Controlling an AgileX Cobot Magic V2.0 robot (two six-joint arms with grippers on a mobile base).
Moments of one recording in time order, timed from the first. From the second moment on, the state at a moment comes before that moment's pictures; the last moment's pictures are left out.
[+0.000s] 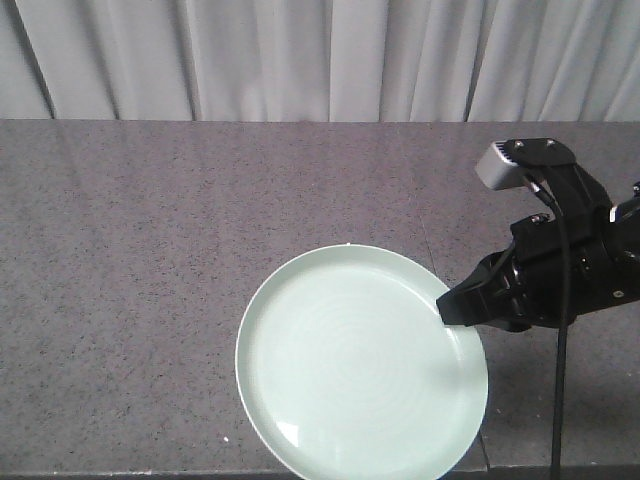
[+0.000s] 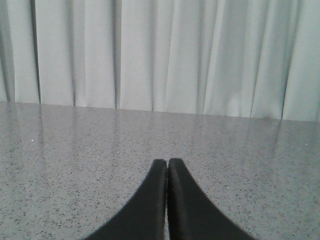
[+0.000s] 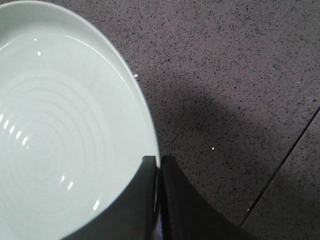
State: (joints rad) left arm 0.06 -0.01 0.02 -0.03 0.02 -0.03; right arm 0.21 1.26 -1.06 0.62 1.04 -0.51
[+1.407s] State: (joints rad) left arm 0.06 -0.01 0.02 -0.03 0.02 -0.03; right arm 0.21 1.26 -1.06 0.62 1.04 -0.51
